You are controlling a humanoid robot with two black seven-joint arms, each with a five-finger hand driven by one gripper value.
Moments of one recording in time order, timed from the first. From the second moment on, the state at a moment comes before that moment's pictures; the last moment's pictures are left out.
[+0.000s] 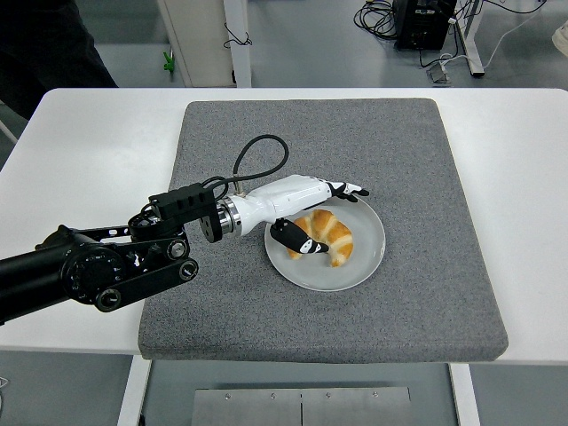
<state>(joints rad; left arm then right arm) -0.97 0.28 -0.17 -1.21 1.42 0.15 -0.19 -0.09 0.00 -0.02 0.13 -0.11 0.03 0.41</state>
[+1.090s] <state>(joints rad) -0.90 0.33 -0.59 -1.21 0.86 0.16 -0.19 -0.09 0.00 -0.02 0.13 -0.11 0.03 0.41</state>
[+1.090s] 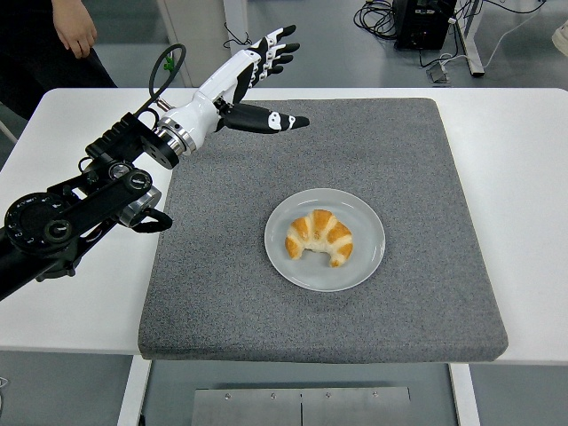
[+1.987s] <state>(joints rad) -0.86 0.30 -0.75 -0.95 0.45 0.16 -0.27 -0.09 0.00 -0.02 0.13 -0.11 0.02 0.41</state>
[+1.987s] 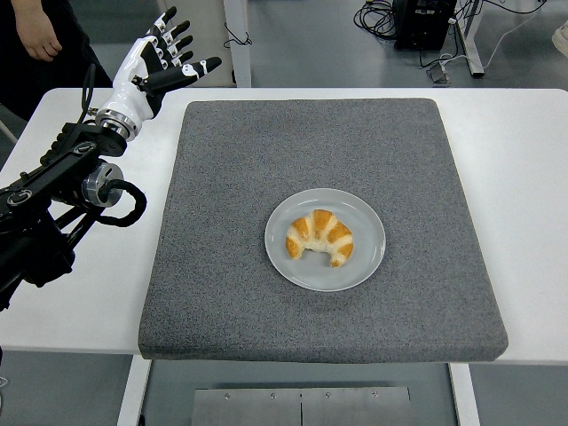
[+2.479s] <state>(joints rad) -0.89 0.12 -0.87 -0.72 0.35 0.16 -0.37 -0.09 0.00 -0.02 0.13 -0.11 0.03 0.41</state>
